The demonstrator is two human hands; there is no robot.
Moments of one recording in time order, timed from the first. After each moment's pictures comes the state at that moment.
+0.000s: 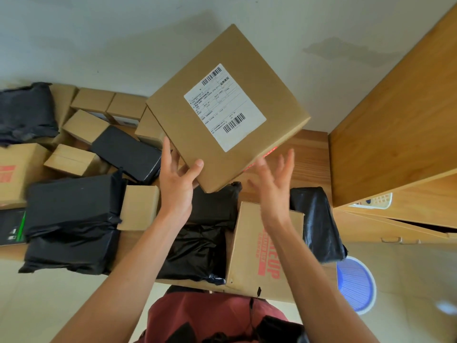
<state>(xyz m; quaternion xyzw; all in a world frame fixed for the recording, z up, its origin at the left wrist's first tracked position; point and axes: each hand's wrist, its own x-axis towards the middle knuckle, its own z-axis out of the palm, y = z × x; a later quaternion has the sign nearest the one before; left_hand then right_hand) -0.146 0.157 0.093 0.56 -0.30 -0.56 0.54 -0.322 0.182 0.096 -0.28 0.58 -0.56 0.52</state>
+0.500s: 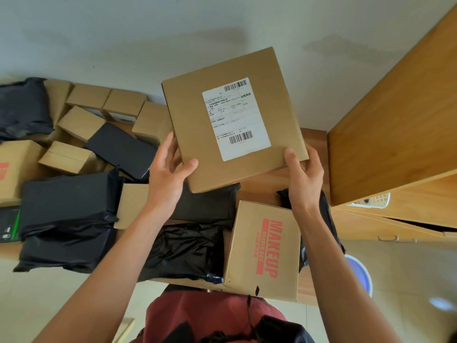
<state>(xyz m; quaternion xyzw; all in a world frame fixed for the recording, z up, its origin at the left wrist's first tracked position) -0.127 0.149 0.096 0.57 -0.37 -0.54 0.50 -0.381 0.165 0.096 -0.35 0.68 -0.53 0.37</state>
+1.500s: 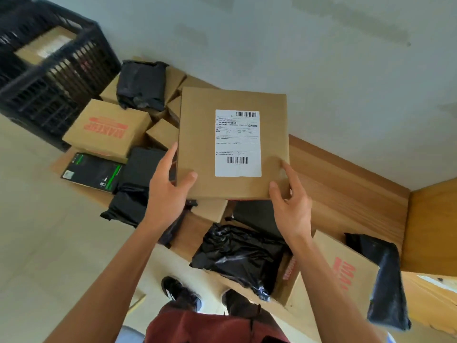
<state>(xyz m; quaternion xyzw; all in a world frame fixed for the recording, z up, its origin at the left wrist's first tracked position) 0.062 0.219 0.097 0.72 -0.39 -0.33 0.46 -0.193 0.168 0.076 -0.60 0.60 -0.34 0.40</state>
